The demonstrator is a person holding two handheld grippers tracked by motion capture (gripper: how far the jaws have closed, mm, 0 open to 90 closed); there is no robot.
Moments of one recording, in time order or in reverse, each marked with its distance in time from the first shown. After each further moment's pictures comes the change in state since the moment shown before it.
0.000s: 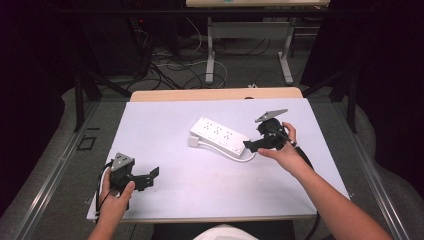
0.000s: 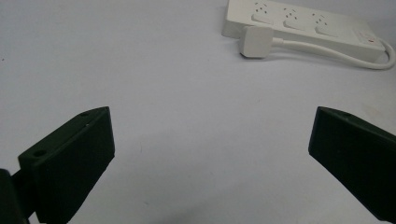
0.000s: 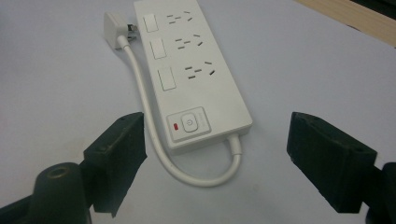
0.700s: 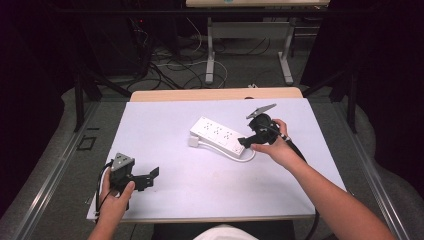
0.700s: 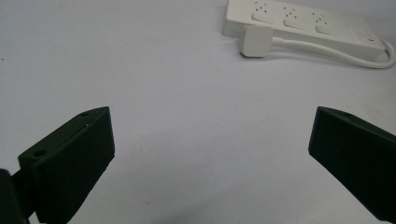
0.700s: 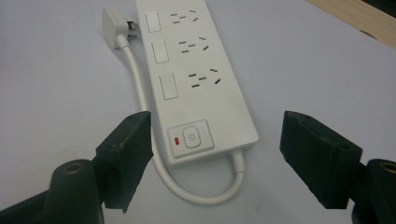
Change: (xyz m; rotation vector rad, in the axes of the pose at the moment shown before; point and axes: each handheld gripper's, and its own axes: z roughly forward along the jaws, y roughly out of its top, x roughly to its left) left arm 0.000 0.000 0.000 0.002 0.000 0.002; right arm 0.003 0.018 0.019 0.055 0.006 -0.042
